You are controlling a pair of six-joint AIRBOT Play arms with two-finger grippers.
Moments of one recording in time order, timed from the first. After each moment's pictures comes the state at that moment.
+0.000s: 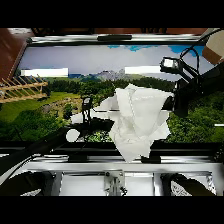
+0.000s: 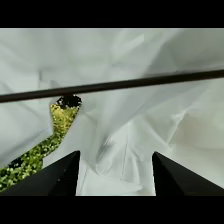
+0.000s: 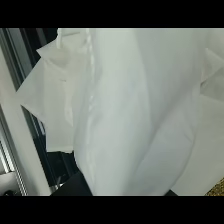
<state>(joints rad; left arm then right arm) -0.78 -1.23 0.70 0.87 -0.16 -1.51 0.03 -1.19 1.52 -1.09 1.80 0.48</state>
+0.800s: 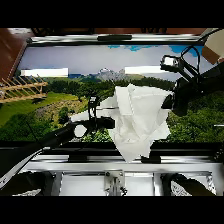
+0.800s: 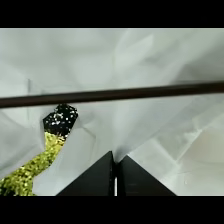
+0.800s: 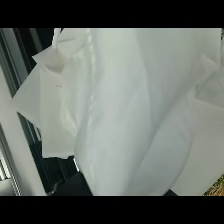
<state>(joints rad) -0.78 -1.35 0.79 0.86 -0.19 -1.53 0.03 -1.18 1.52 -1.08 1.77 0.49</state>
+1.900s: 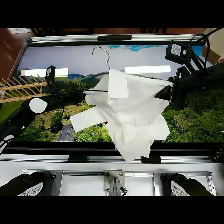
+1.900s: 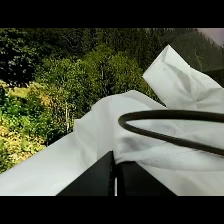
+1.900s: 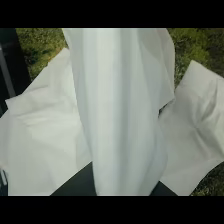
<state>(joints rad) -0.33 -1.14 0.91 0.97 -0.50 -1.58 0.03 -1.14 1.52 -0.99 1.60 0.45</state>
